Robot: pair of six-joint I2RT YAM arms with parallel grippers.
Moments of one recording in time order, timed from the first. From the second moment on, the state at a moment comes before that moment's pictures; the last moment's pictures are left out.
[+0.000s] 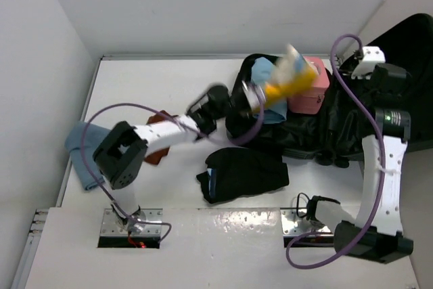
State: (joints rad) left arm -0.74 1.78 1.29 0.55 0.30 0.29; right arm -0.22 1.09 1.35 -0.80 -0.14 -0.10
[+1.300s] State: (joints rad) left arm -0.34 1.47 1.49 -0.15 0.20 0.00; right arm -0.01 1.38 0.87 -0.70 -0.29 -0.31
